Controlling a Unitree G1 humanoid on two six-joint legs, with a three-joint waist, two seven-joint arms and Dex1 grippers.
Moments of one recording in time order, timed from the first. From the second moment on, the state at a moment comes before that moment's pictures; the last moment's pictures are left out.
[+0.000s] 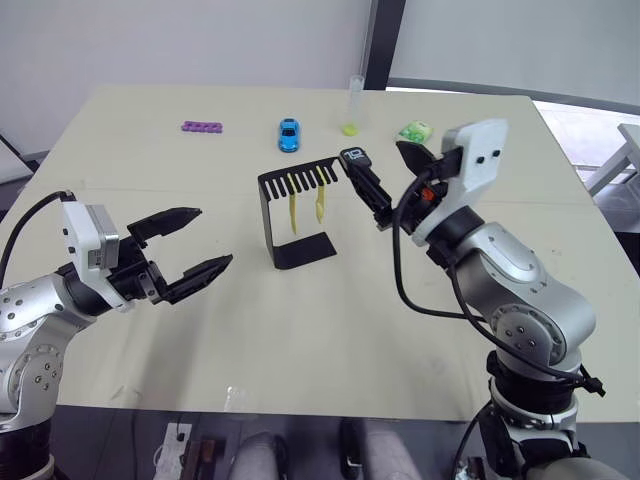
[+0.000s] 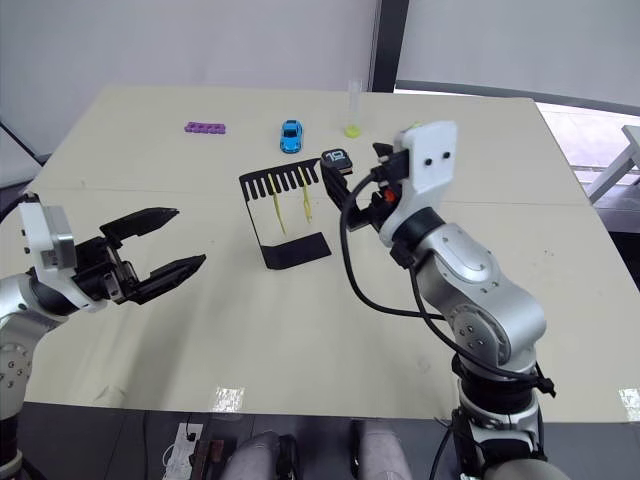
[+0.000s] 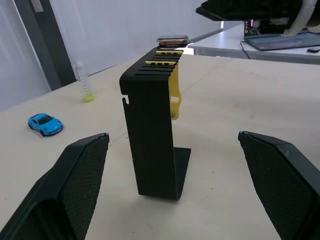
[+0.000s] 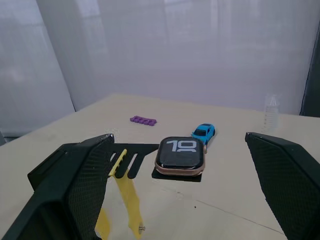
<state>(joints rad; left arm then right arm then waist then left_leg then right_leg) -0.12 0.77 0.43 -0.39 -0.75 0.41 -0.84 -0.64 -0.28 -0.03 -0.61 0.61 0.88 0.02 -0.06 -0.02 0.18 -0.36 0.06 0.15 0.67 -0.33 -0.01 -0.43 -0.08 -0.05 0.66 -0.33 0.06</state>
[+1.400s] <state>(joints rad) -0.24 0.76 0.40 -0.43 -0.82 0.49 -0.78 -0.84 -0.19 -0.01 -0.31 0.48 0.96 0.04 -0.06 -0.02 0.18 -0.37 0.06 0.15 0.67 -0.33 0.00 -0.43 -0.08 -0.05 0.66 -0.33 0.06</state>
